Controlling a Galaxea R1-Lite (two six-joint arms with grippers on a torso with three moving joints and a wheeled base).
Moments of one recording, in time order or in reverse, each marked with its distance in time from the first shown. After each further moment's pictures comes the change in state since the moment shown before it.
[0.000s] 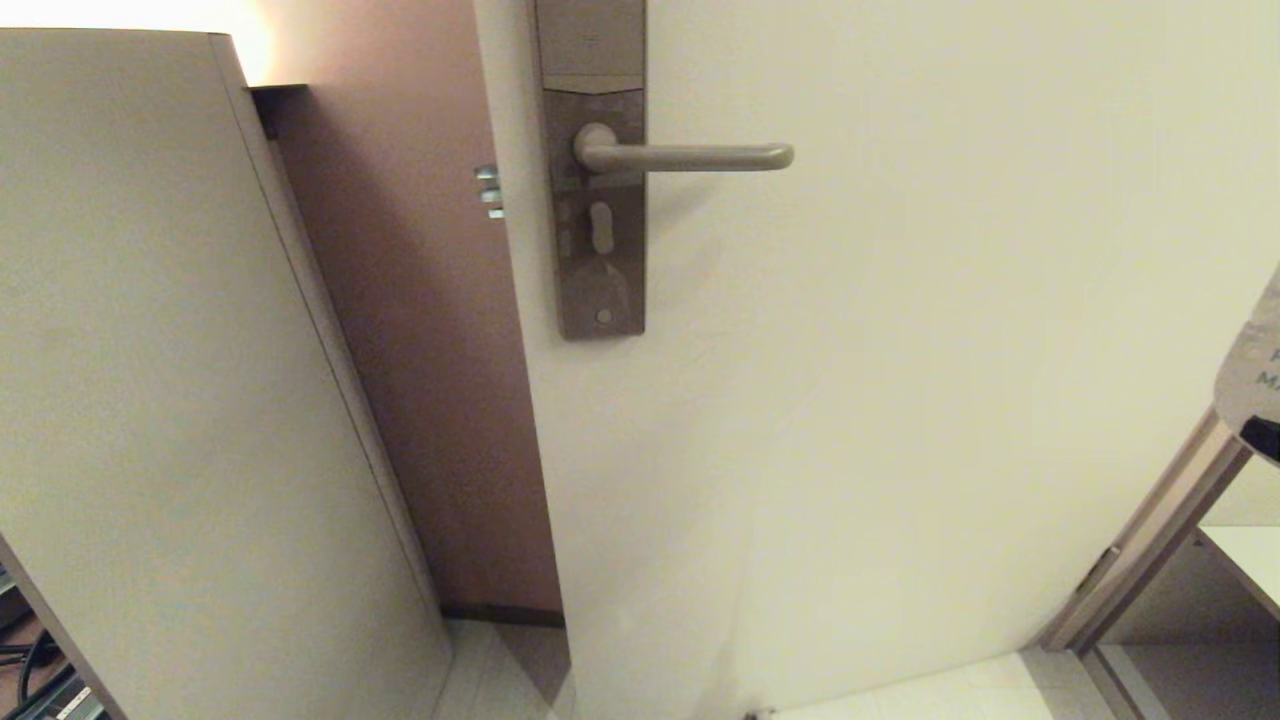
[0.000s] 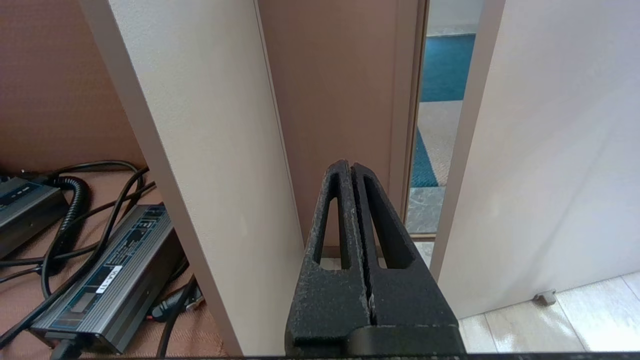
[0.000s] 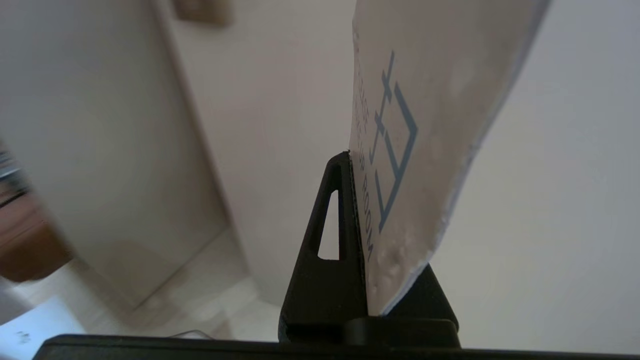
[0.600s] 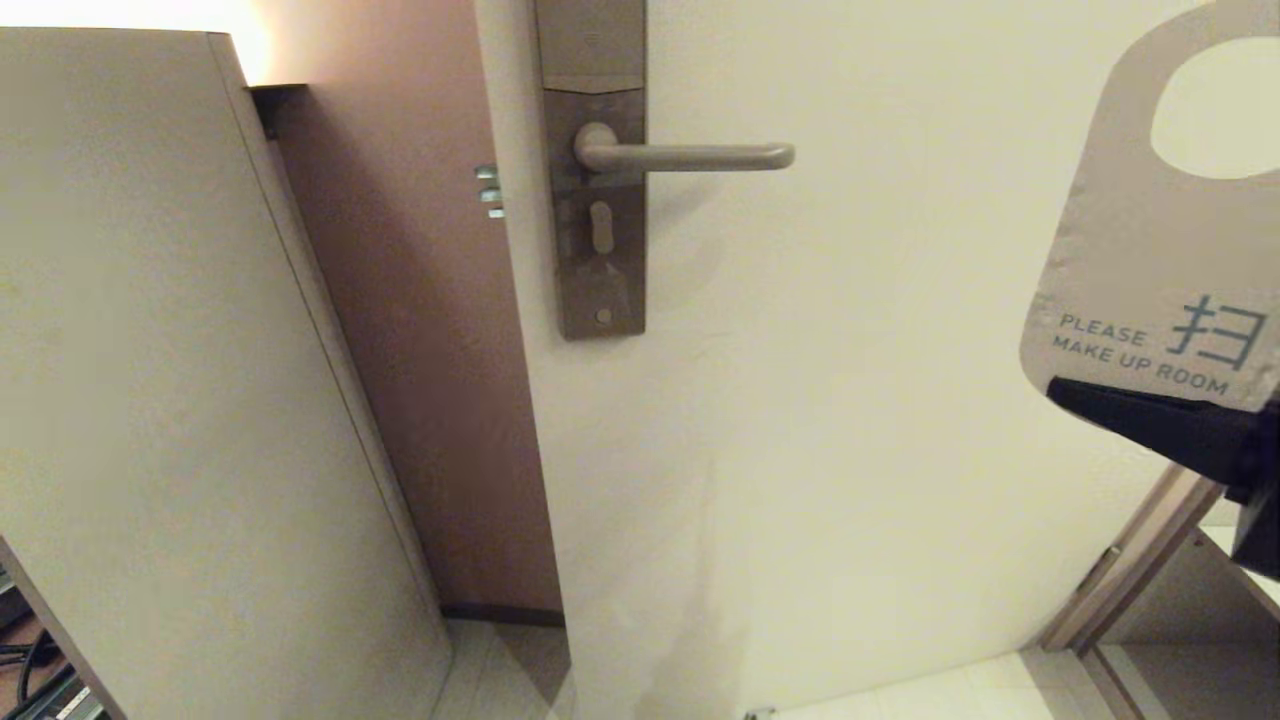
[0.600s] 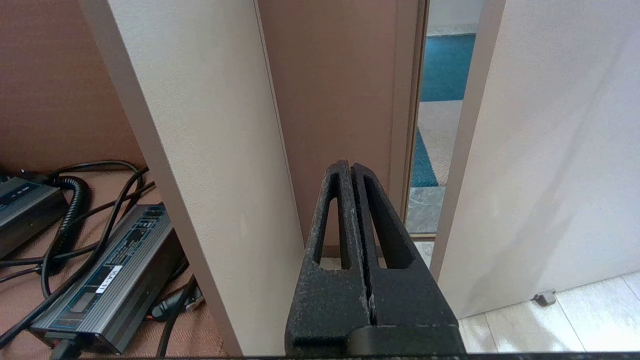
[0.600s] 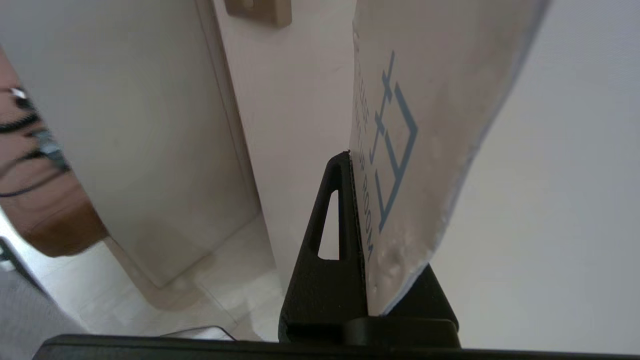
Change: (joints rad) left arm 0.000 0.000 0.000 0.000 0.000 0.000; right arm 0.360 0.236 -0.066 -0.130 -0.223 0.004
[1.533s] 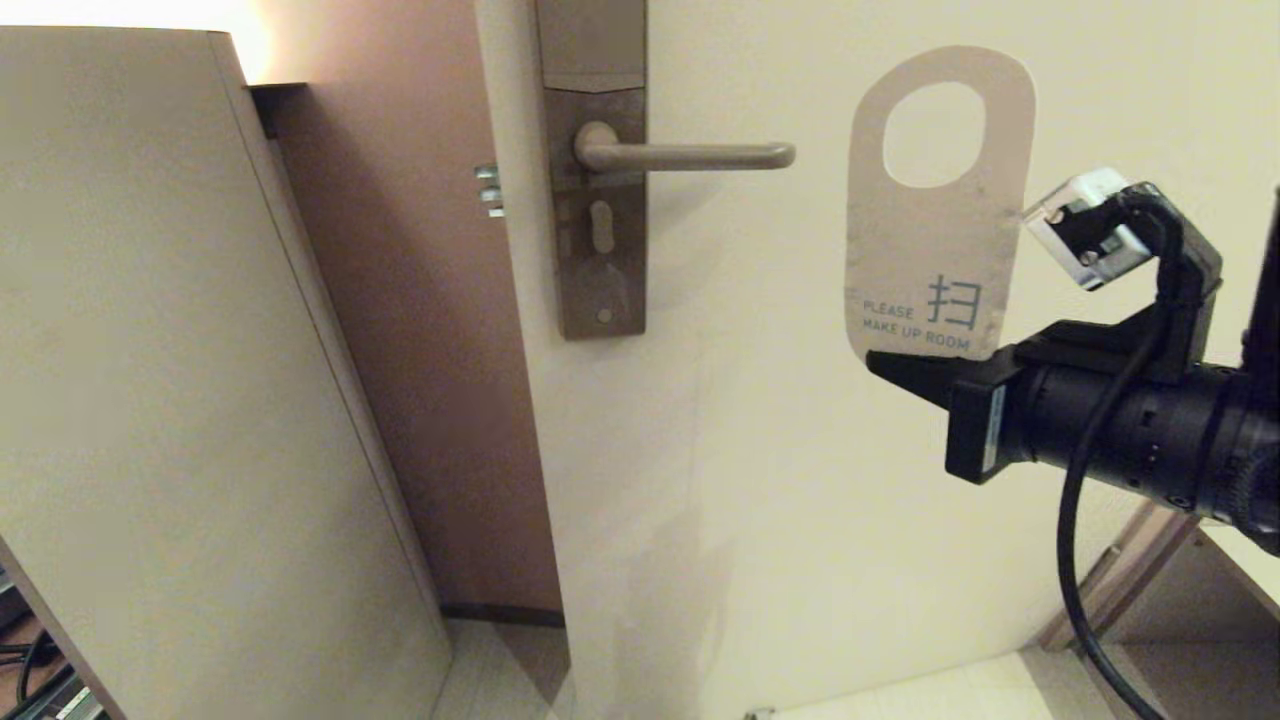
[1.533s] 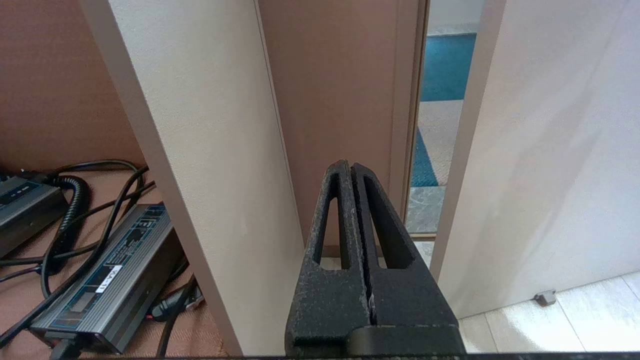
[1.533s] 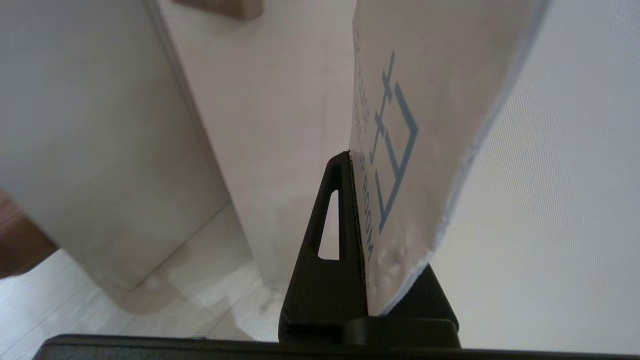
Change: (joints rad) left arm 0.000 0.000 0.000 0.000 0.000 0.000; right arm 0.218 0.323 -0.212 0.000 -0.322 0.018
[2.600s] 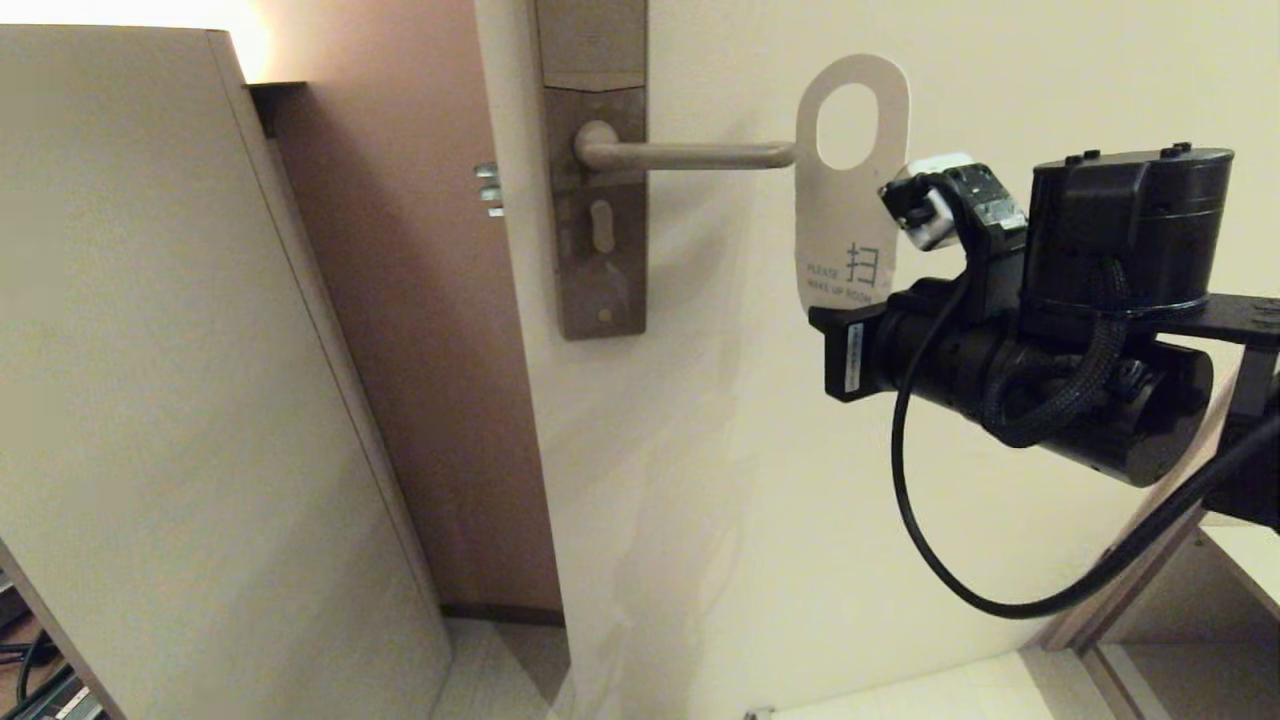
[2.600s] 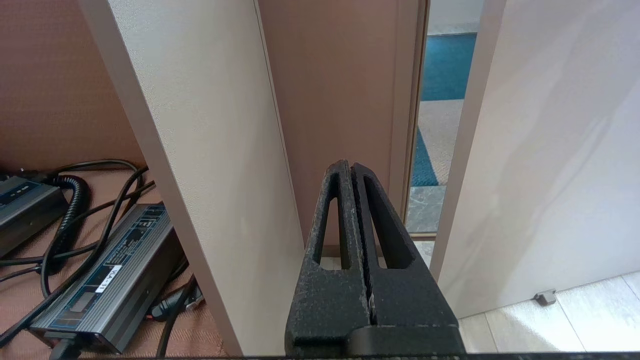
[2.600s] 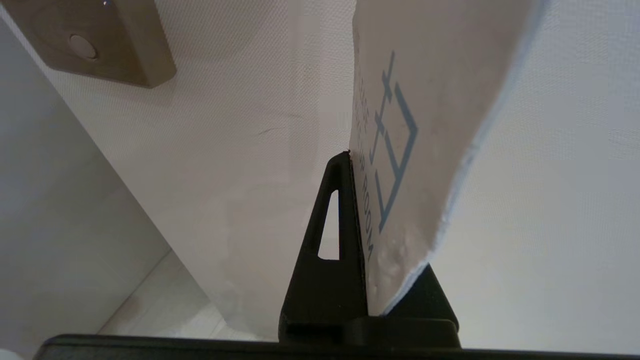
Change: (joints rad) left arm 0.000 0.000 0.000 0.000 0.000 0.000; right arm 0.013 0.226 -0.172 -0.071 -0.190 0.001
